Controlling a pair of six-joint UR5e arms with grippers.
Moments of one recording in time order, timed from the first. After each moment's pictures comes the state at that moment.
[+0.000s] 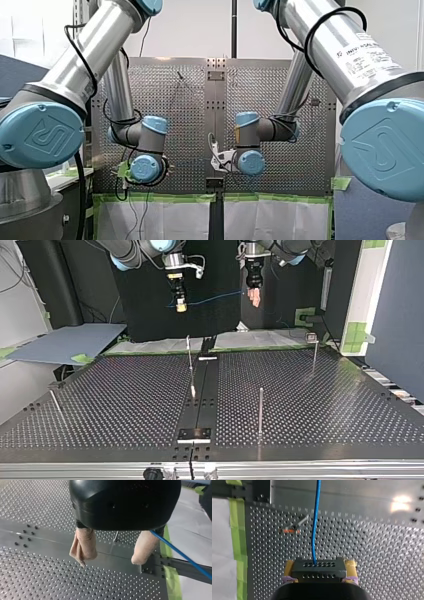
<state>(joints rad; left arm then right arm) -0.56 -2.12 -2.39 -1.99 -2.14 -1.82 2.34 -0.93 1.99 -0.95 1.86 1.51</state>
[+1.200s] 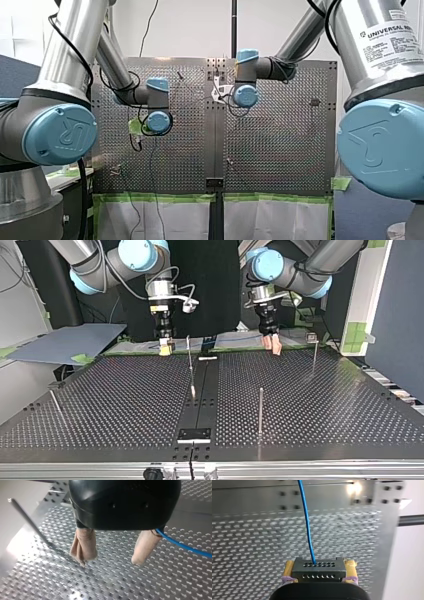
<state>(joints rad) -0.37 -1.82 -2.13 -2.24 -2.12 -1.86 2.29 -1.23 1.71 -0.64 1.83 1.57</state>
